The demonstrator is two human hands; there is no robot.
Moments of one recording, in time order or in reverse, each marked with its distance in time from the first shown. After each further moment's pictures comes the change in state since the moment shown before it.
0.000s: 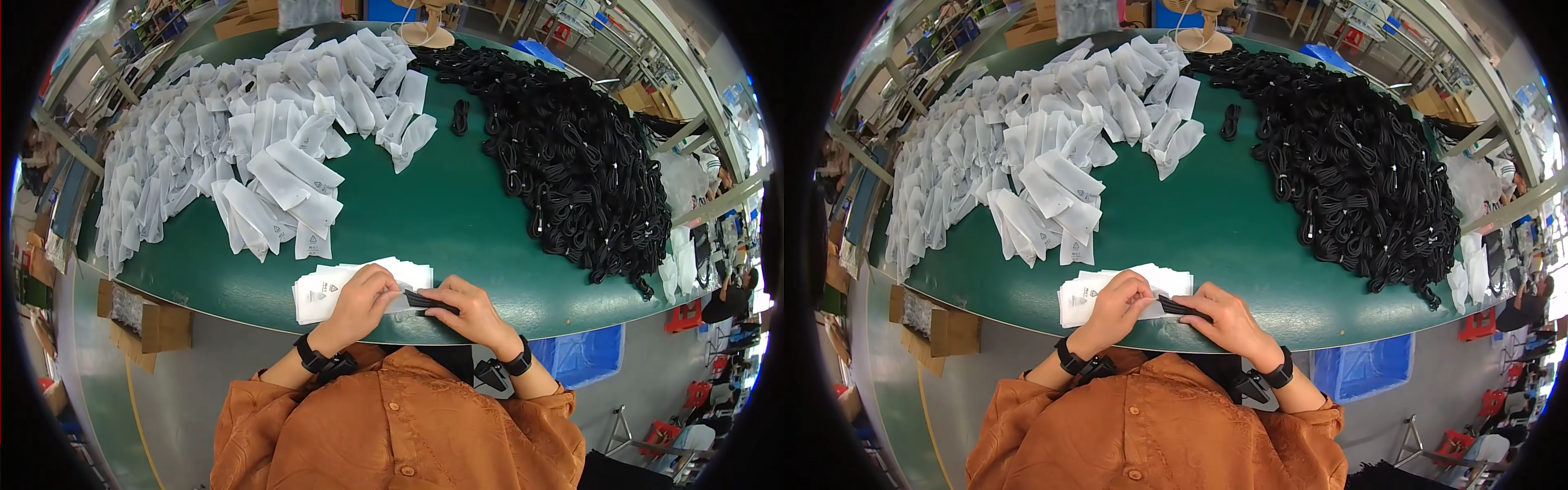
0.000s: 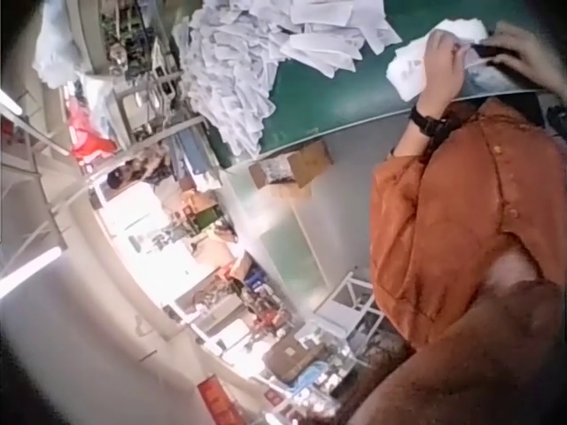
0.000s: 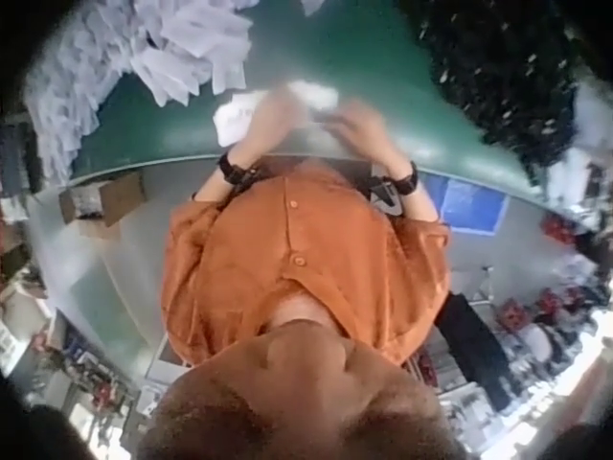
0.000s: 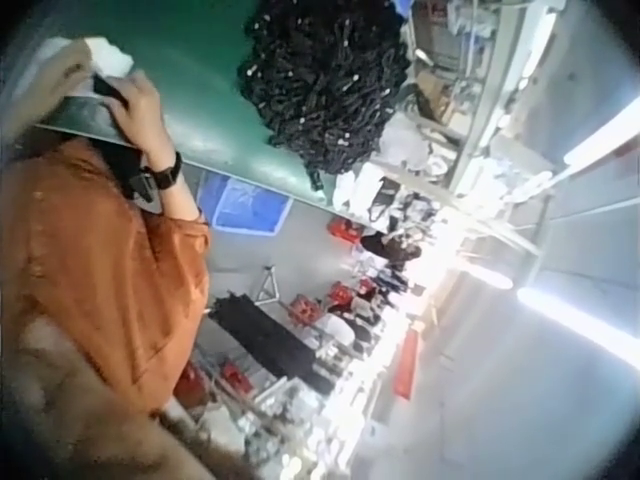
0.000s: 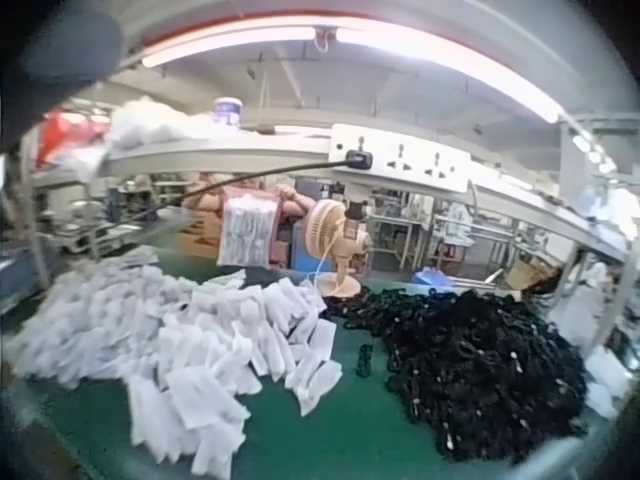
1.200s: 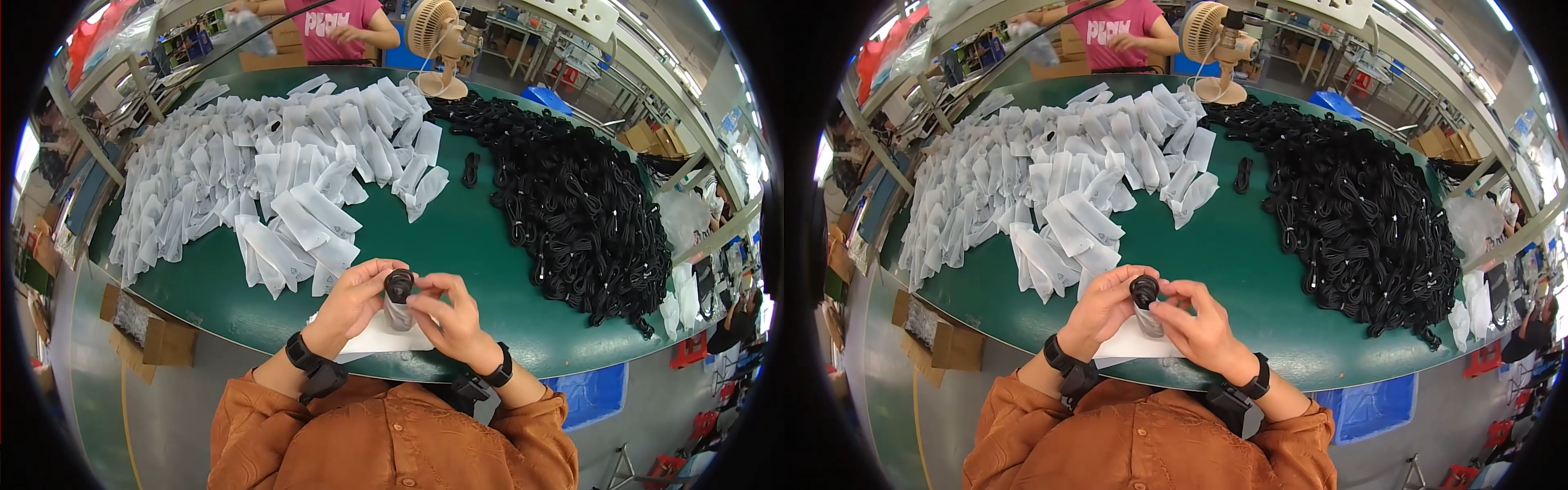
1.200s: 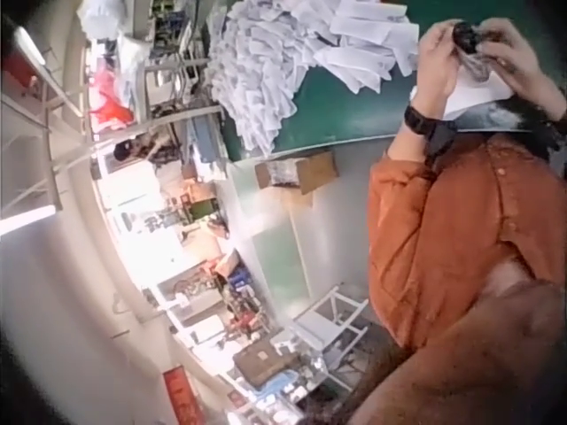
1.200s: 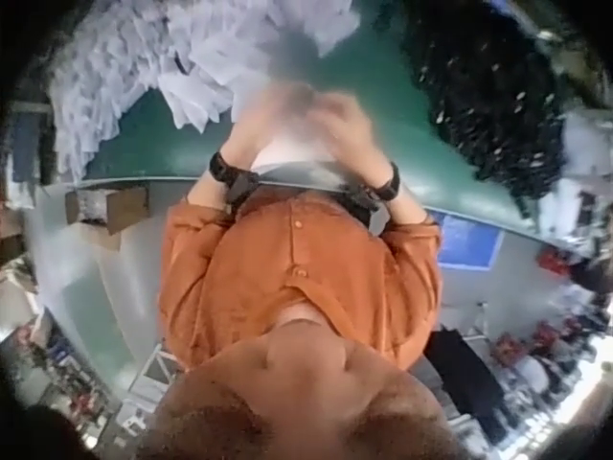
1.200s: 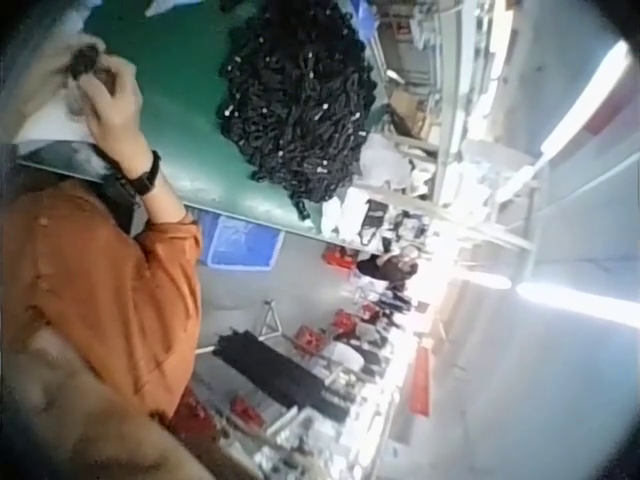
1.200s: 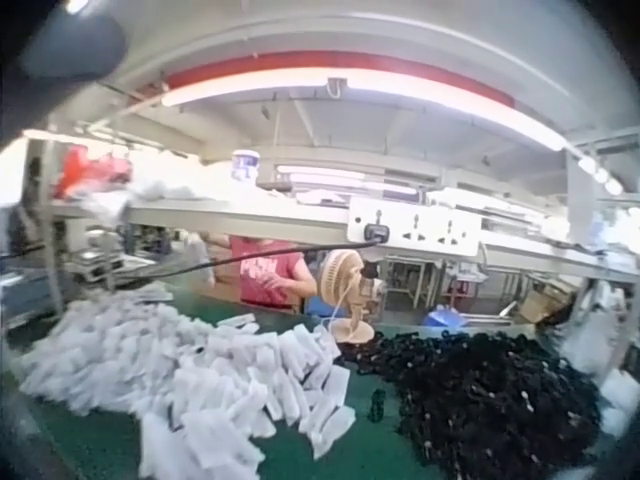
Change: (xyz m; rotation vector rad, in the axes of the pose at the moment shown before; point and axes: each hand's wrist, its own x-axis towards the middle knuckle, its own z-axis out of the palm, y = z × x) left_hand 0.057 0.021 -0.043 -1.139 -0.035 -0.370; right_hand 0.081 -0.027 0.000 0.062 0.481 -0.425
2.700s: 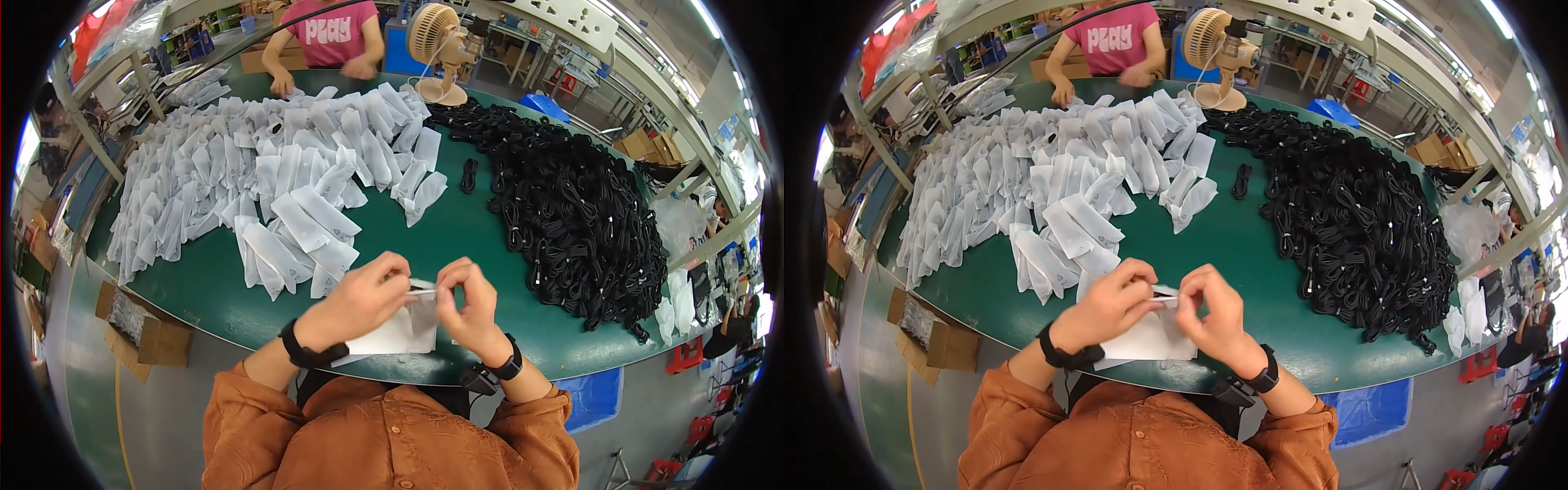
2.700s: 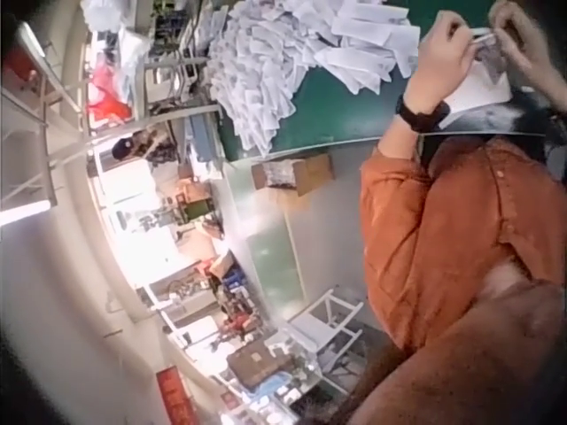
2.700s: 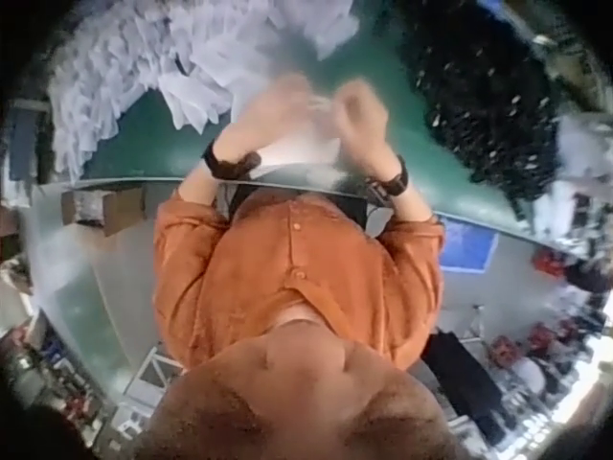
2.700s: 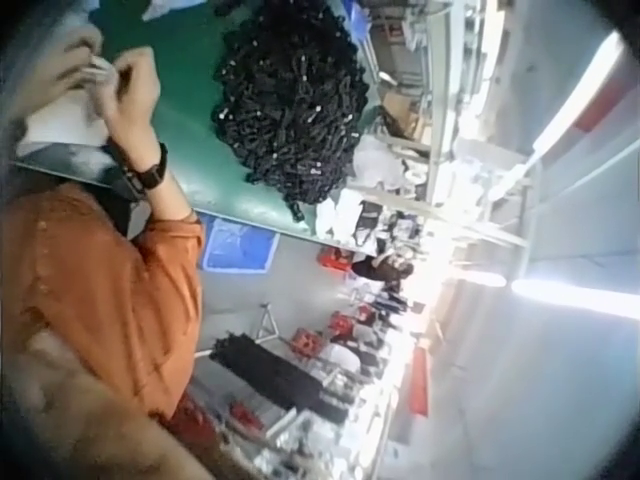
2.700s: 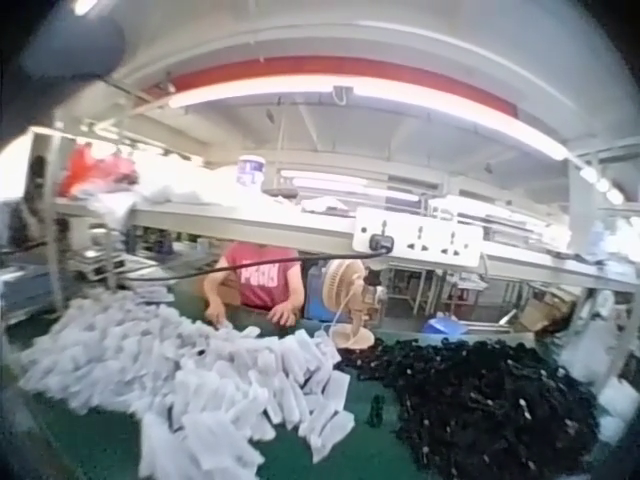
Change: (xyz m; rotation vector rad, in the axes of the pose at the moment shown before) left_hand 0.002 0.022 0.016 1.286 -0.196 0.626; right_hand 0.013 0.008 -0.021 0.067 0.037 0.152
